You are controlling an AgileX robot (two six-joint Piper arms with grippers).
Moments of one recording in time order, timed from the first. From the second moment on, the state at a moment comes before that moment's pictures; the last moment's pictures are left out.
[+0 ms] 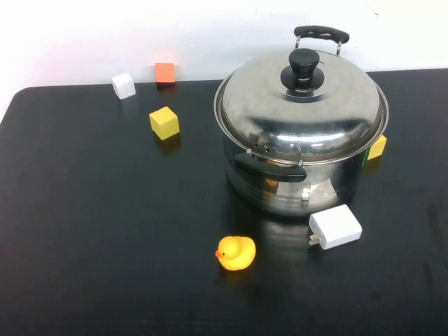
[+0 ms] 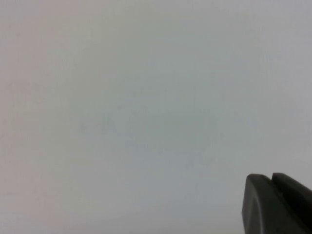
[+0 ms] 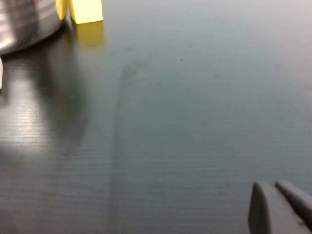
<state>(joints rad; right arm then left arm) -0.03 -0.01 0.02 -0.01 0.42 -0.05 -0.66 1.09 -1.57 0.96 0.72 -0.81</state>
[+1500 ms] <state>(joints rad) -0.03 -0.01 0.02 -0.01 0.42 -0.05 -0.61 0.48 -0.53 0.87 0.46 -0.88</state>
